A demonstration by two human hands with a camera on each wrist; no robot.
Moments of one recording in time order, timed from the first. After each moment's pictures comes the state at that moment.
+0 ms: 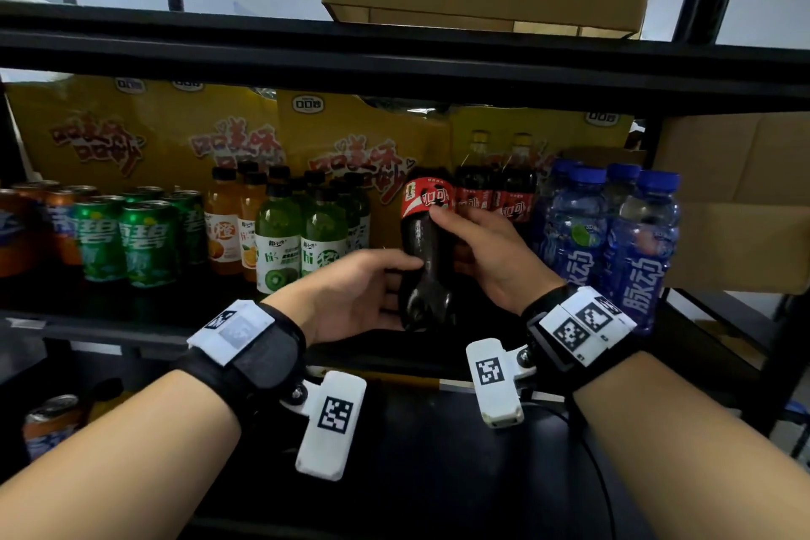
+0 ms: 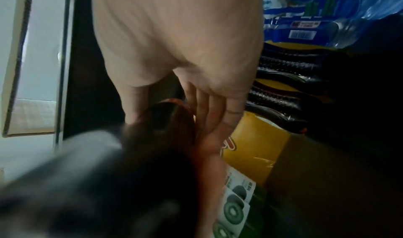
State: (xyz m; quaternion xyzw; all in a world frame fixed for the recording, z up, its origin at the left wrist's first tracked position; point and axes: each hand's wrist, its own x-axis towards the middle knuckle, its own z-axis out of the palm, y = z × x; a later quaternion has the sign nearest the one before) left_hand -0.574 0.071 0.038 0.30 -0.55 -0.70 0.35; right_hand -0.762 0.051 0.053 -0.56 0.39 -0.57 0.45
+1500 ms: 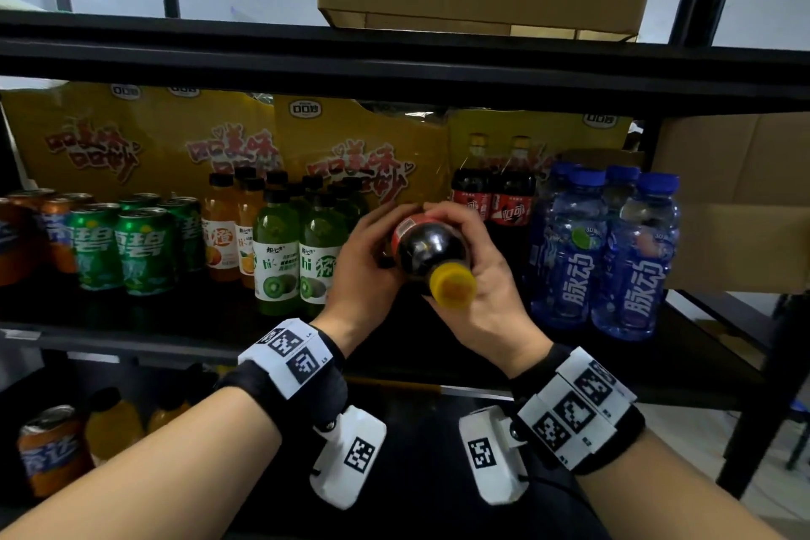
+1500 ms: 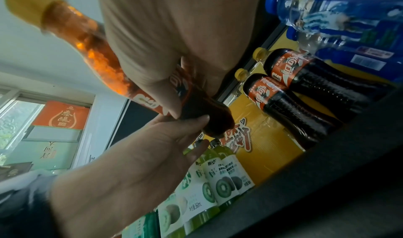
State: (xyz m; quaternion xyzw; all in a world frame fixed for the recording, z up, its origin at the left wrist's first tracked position) left_hand -0.597 0.045 0.017 0.29 -0.69 -0.21 0.63; right_hand -0.740 0.111 0.032 -0.73 0.27 -0.60 0.19
